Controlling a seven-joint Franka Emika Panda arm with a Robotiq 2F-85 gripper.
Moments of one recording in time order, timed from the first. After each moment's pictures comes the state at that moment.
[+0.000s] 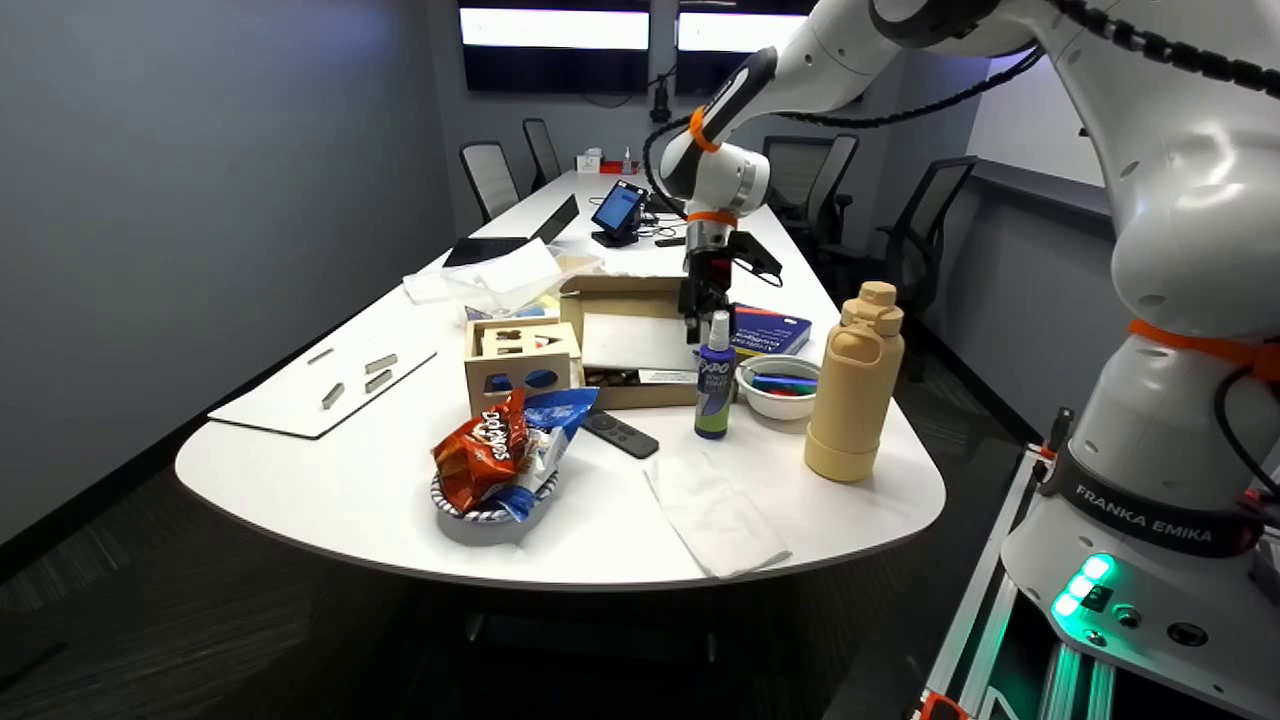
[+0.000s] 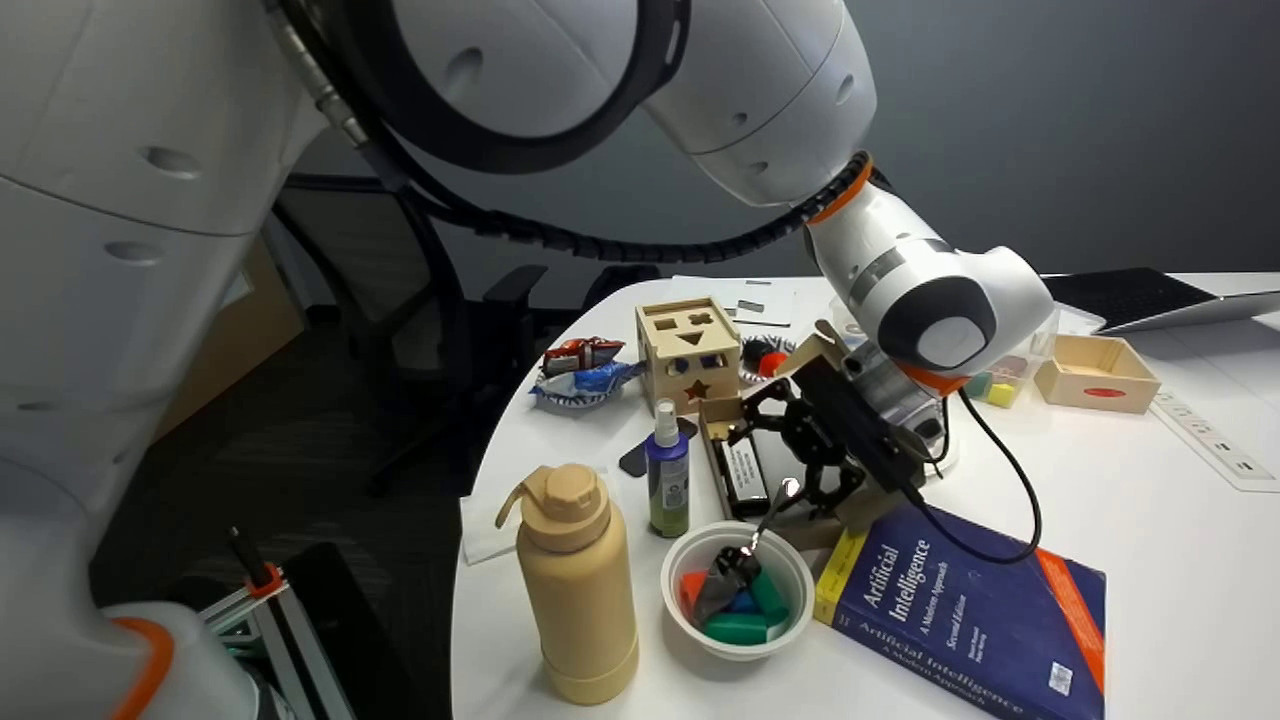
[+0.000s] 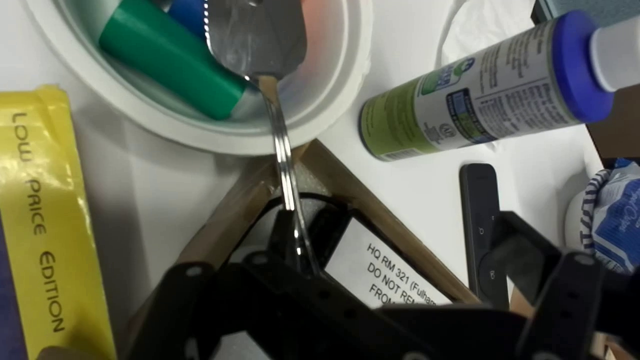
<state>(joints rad) -0.33 0.70 0.01 -1.65 0.34 1.72 -0.58</state>
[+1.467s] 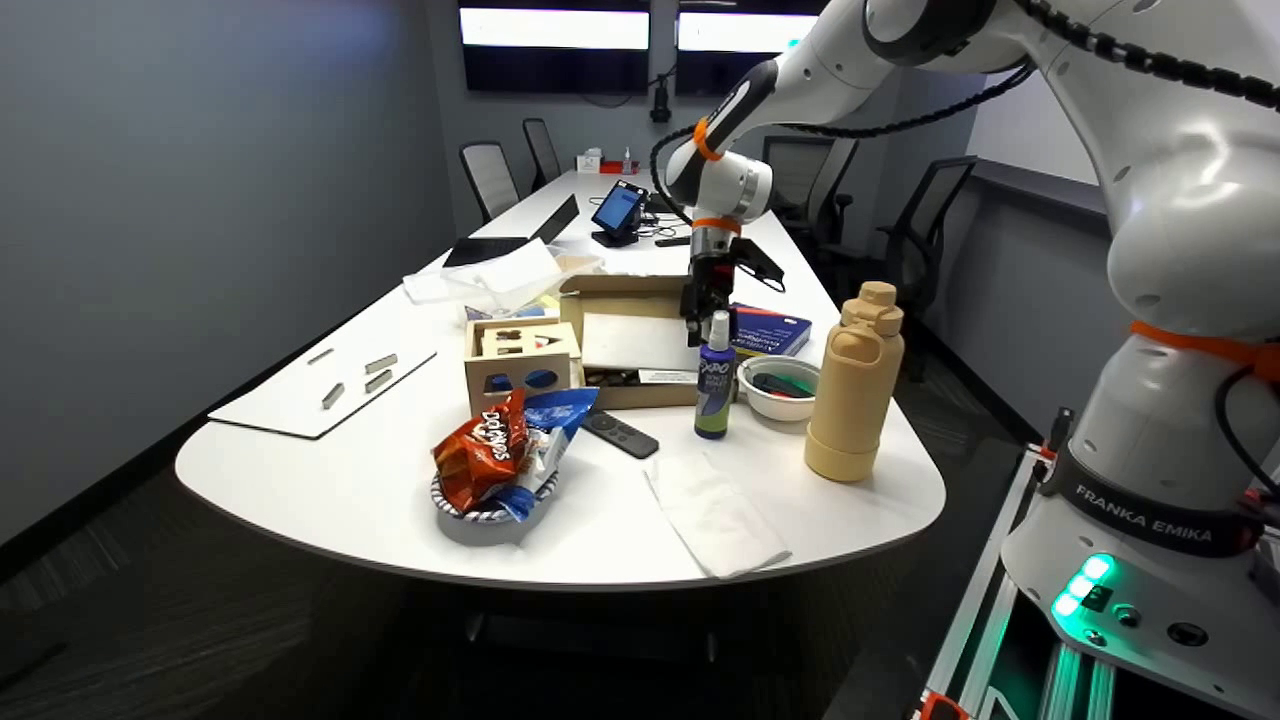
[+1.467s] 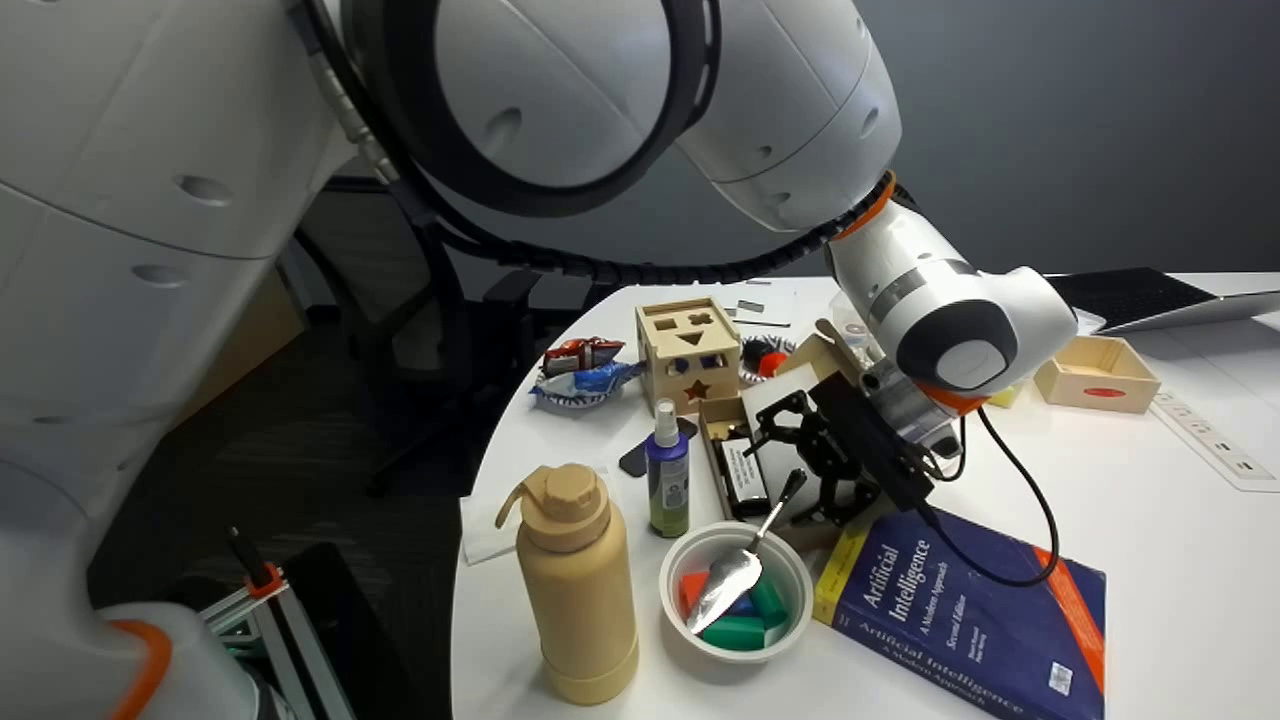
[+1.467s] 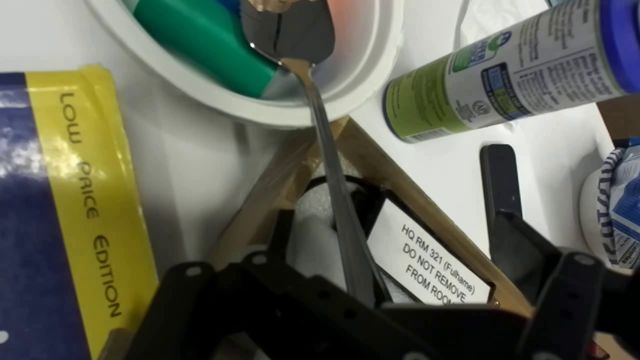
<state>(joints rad) -0.36 0.75 0.01 -1.60 0.35 1.72 -0.58</state>
